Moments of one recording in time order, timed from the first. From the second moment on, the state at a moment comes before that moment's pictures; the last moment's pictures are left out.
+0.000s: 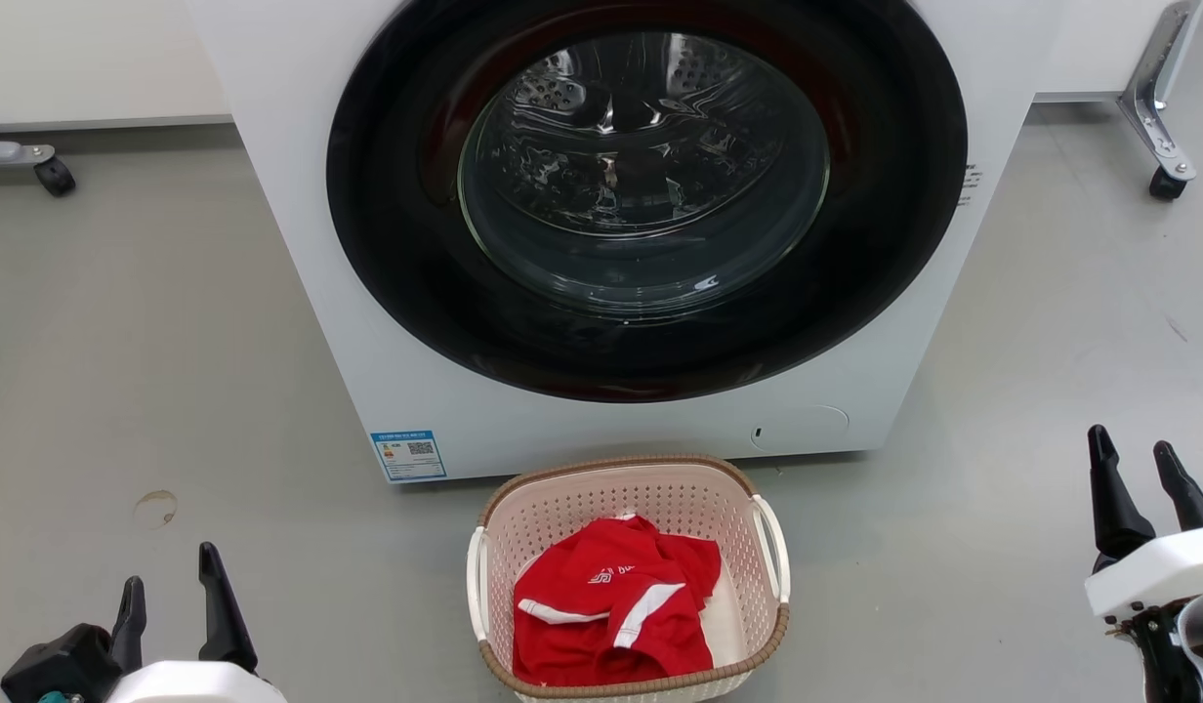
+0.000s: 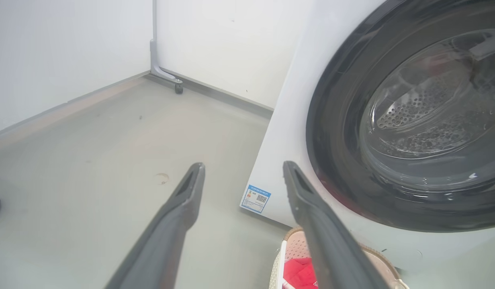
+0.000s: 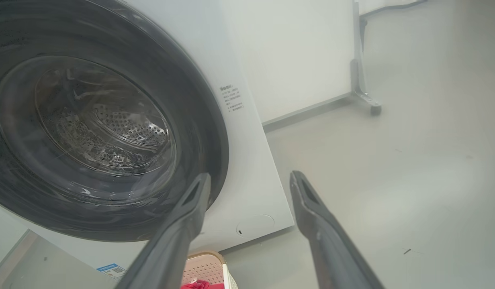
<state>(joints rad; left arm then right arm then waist) 0.07 0.28 -0.17 0.06 -0.67 0.35 -0.15 -0.12 -0.03 -0.04 0.34 0.58 0.13 -0.07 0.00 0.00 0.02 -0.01</state>
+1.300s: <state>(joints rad) 0.08 0.37 -0.24 0.02 -0.53 0.41 -0.11 -0.14 -0.04 -0.02 0.35 0.41 0.13 -0.09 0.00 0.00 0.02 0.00</state>
